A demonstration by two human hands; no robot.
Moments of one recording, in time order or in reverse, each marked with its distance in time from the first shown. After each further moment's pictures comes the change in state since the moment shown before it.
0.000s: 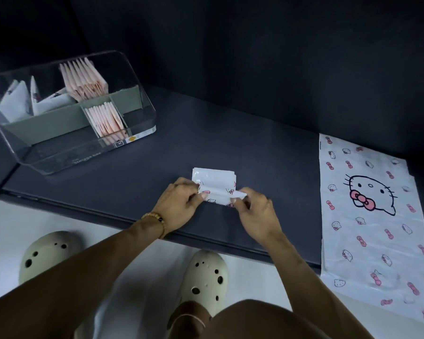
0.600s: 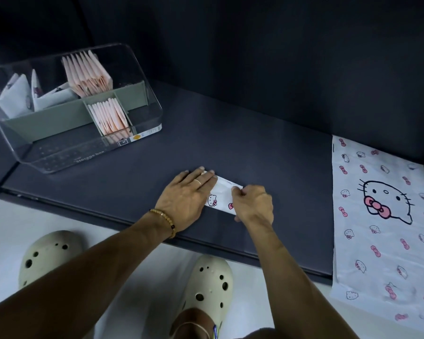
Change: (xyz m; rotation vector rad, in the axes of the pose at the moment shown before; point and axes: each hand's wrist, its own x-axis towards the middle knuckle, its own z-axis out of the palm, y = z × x) left_hand 0.018 -0.016 0.007 0.642 0.065 0.319; right_hand 0.037 -0.031 0.029 -0.087 0.103 0.419
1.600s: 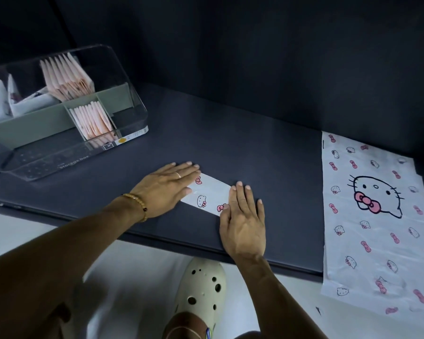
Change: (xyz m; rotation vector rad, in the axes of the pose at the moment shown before) left_hand 0.017 -0.043 -0.003 -0.106 -0.225 0.081; right_hand -0.013 0.060 0.035 -0.404 0.241 -0.508
